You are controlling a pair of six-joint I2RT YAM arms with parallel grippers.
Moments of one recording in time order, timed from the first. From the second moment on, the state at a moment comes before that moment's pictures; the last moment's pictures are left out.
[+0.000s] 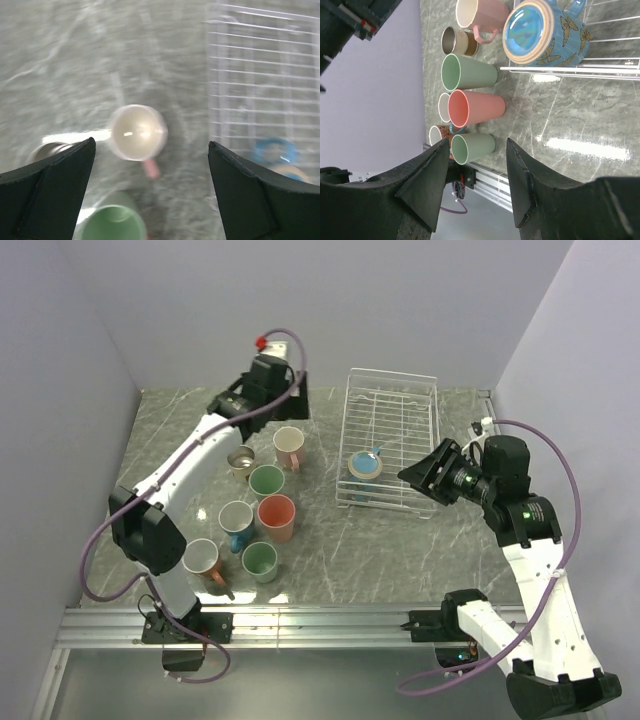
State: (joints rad) left arm -0.60 1.73 1.77 -0.59 -0.28 -0.37; right arm 0.13 0.85 1.12 -0.81 -0.45 0.77
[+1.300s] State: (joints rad) left arm -0.39 2.09 1.77 -0.70 -0.10 -0.39; right arm 0.16 0.98 1.15 -0.82 -0.40 0.69
